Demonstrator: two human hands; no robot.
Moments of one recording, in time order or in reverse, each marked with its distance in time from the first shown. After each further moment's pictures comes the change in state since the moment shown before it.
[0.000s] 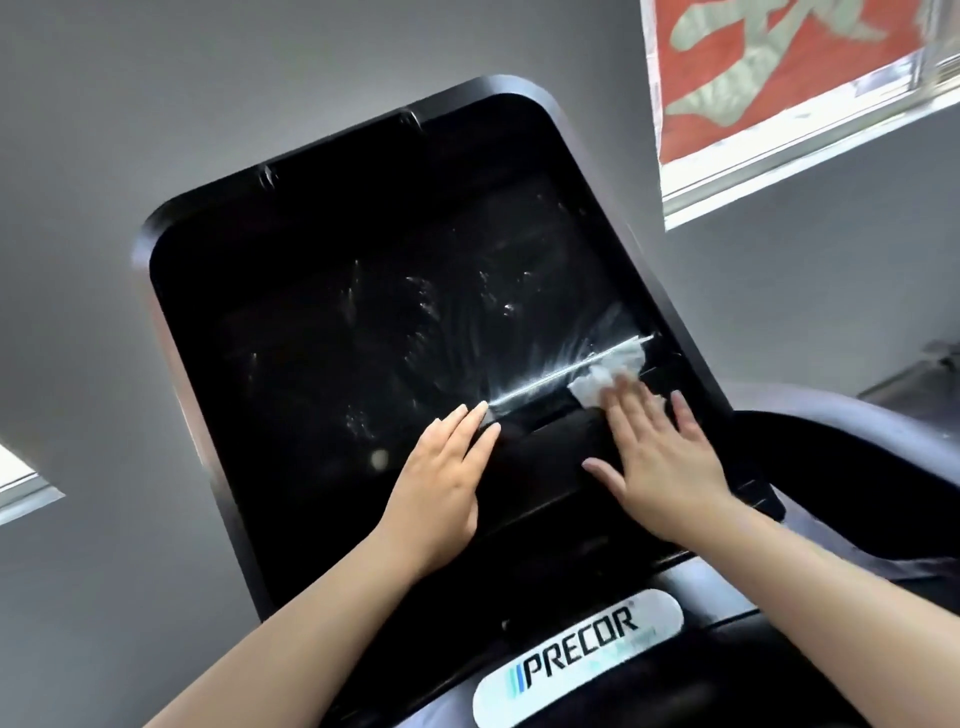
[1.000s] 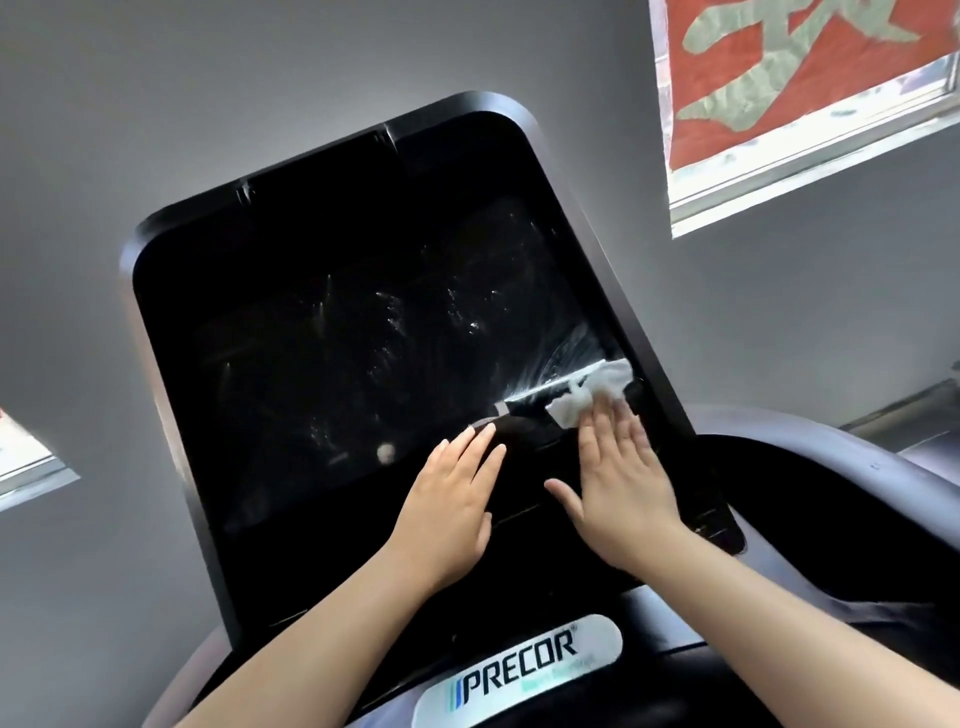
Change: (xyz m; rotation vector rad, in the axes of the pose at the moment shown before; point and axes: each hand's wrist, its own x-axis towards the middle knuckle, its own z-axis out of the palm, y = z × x) left_hand 0.027 0.052 0.001 0.024 -0.111 -0.069; right_hand -0.001 0.010 0.008 0.154 0.000 -0.033
